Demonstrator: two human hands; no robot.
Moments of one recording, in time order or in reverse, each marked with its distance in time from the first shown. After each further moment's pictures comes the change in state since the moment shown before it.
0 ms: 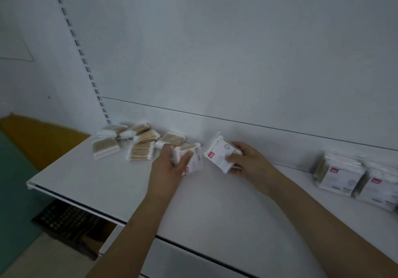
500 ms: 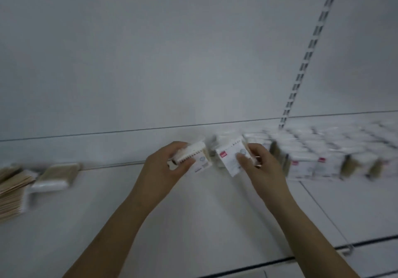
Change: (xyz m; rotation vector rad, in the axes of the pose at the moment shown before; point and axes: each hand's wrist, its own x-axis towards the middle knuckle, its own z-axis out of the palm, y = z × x) left_hand -0.037 0.128 0.113 -0.157 -0.590 0.454; right_hand -0.162 -0.006 -0.129 -0.545 0.897 -0.315
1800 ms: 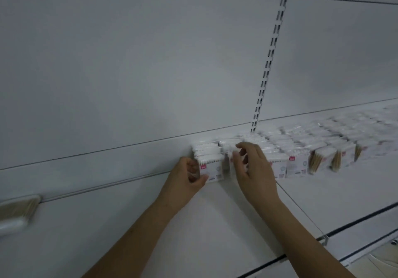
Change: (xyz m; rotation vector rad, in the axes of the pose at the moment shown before) left_hand 0.041 -0.023 0.098 -0.156 -0.194 -0.113; right_hand 0.016 0.027 -0.014 -0.425 0.238 -0.217
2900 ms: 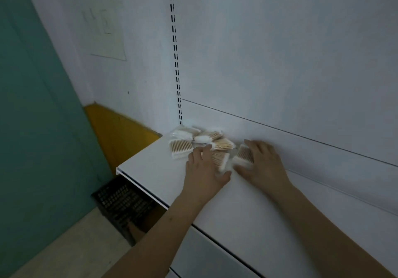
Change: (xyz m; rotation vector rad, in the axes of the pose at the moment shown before) left_hand -0.218 -0.101 -0.282 0.746 0.784 -0.444; right_hand -0.084 -0.287 0.271 0.098 -0.666 -0.717
